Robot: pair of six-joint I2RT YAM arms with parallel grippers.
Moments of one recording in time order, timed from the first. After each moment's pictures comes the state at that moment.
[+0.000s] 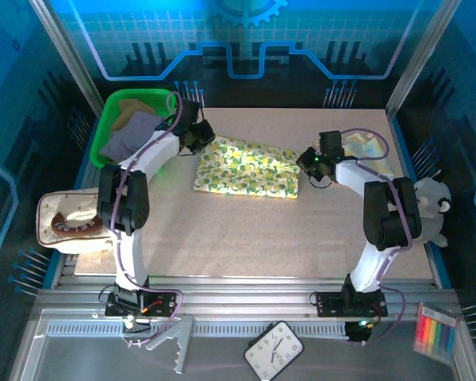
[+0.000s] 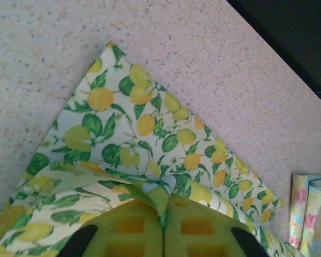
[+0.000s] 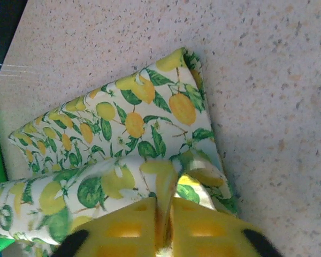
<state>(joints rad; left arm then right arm) -0.22 2.05 1.71 -0.48 0.15 -0.82 0.12 1.81 1.13 -0.17 -0.26 0.86</state>
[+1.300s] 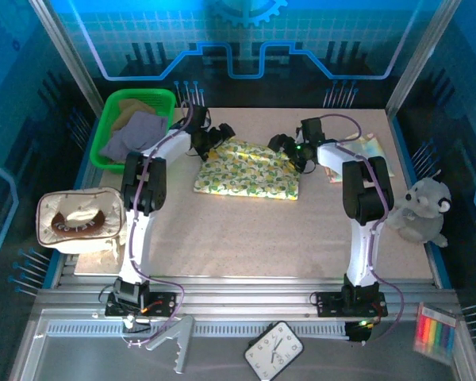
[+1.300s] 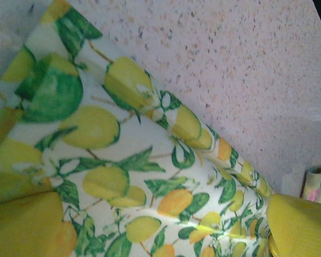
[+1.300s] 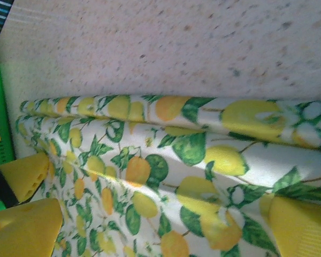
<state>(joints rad) -0.20 2.36 1.91 -0.45 0.37 -0.85 0.19 2.12 1.50 -0.27 -0.43 0.74</state>
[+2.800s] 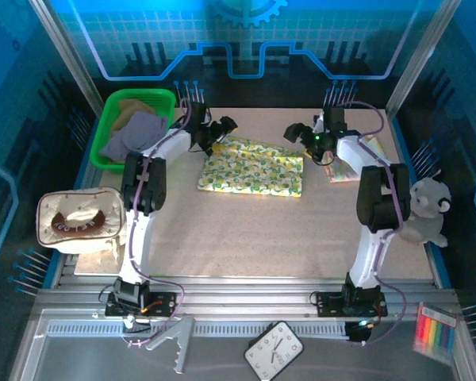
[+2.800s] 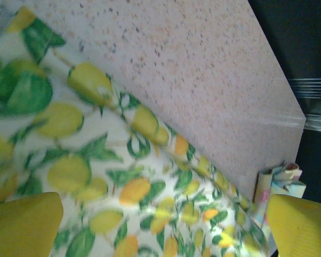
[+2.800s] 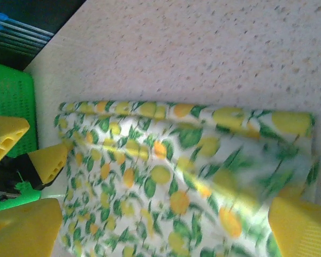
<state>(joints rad) -0.20 2.33 1.89 -0.37 0.43 -0.94 0.08 1.95 1.48 -0.39 -0.46 0.62</state>
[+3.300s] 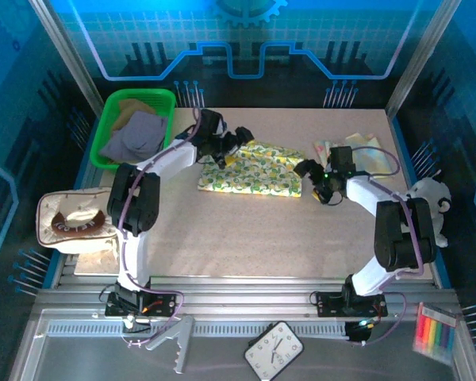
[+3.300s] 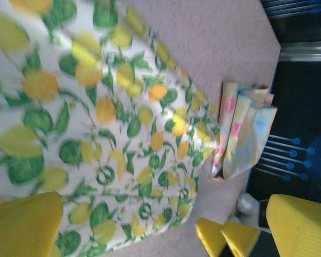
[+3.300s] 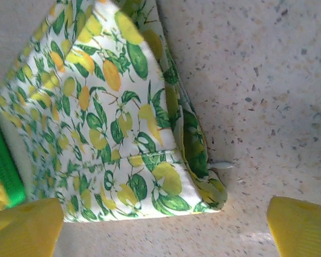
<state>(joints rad) -0.36 2.06 1.58 -0.29 0.48 -1.04 0.08 1.60 0.87 -0.22 -0.38 0.92</state>
